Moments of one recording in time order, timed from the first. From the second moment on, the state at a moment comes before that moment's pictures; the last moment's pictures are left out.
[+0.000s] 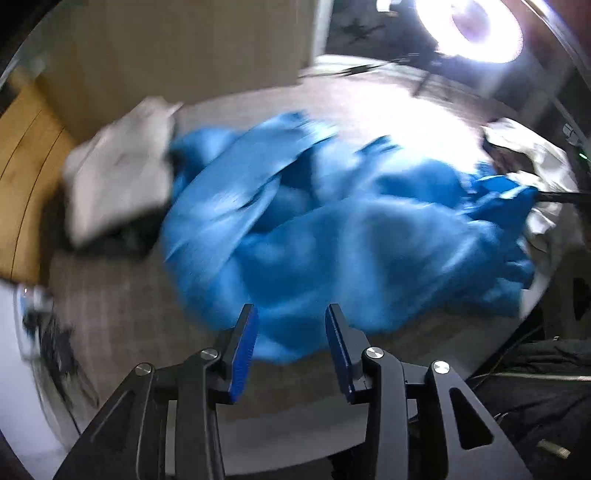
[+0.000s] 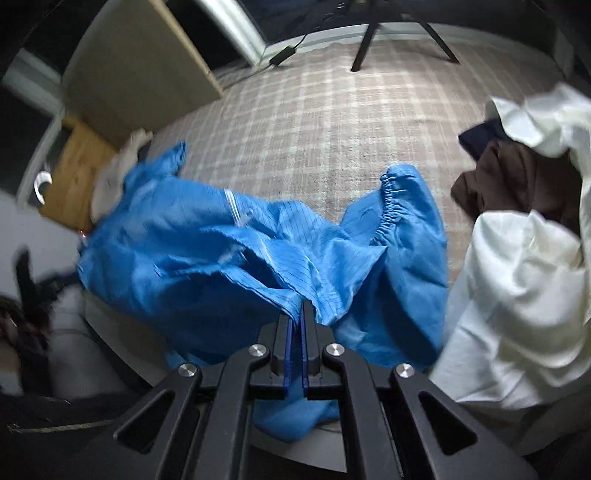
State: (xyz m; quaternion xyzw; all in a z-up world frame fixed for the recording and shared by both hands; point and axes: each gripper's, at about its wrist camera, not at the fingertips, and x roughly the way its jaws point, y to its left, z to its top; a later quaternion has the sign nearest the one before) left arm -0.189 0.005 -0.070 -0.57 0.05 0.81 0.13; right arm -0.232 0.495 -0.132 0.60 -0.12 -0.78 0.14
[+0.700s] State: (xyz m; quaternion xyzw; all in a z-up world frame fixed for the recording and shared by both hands) left arm -0.233 0.099 -0.130 -0.61 0.04 0.76 0.24; right arm -0.219 0.384 -0.133 0.55 0.23 -0.73 0.33
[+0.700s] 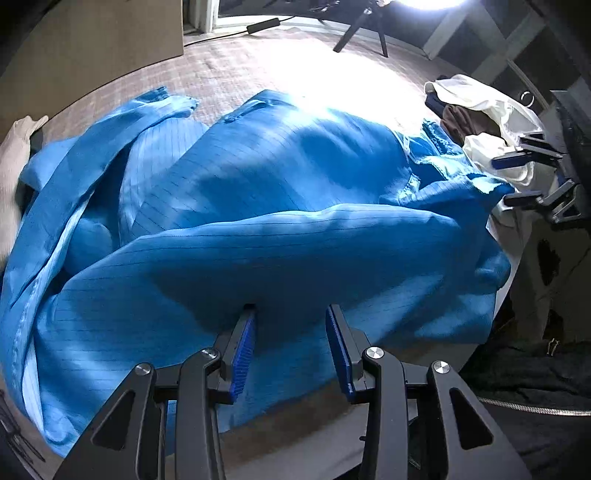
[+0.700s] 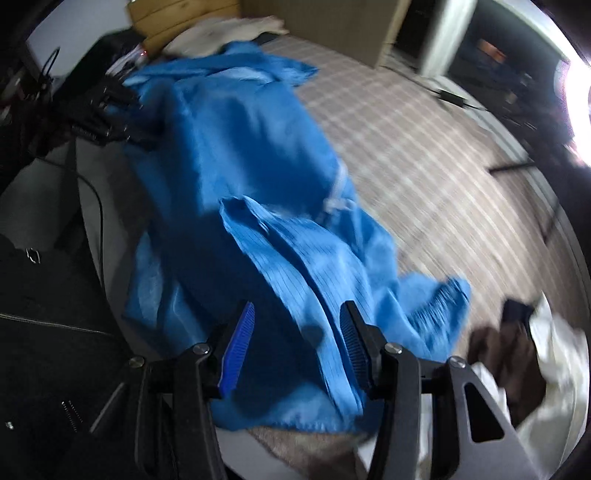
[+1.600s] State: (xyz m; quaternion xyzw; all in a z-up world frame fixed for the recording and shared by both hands) left arm -0.209 0.086 -0.111 -0.61 0.11 0.75 0.22; right arm -0.243 0.457 -0.151 0.59 0.14 -0.73 0.30
